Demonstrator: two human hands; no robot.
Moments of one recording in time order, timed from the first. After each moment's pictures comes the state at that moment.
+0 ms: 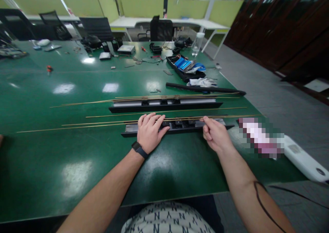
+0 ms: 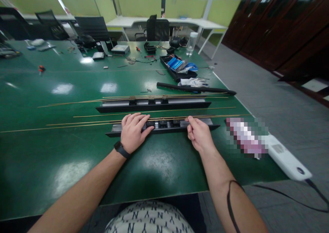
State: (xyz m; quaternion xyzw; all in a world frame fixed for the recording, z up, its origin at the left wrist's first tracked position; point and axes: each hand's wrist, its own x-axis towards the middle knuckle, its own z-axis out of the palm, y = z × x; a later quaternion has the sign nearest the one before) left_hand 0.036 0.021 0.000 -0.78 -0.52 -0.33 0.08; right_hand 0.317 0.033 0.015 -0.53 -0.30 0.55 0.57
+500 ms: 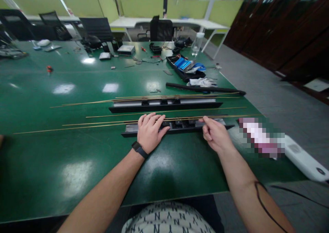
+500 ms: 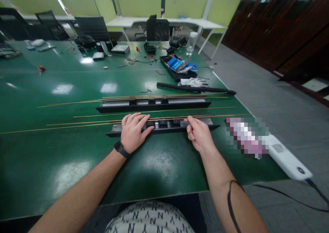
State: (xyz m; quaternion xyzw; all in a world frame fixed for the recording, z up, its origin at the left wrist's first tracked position) left_hand 0.037 0.021 -0.001 -0.78 -0.52 -0.33 0.08; right_hand 0.318 0.033 0.015 -0.53 -0.30 0.56 0.56
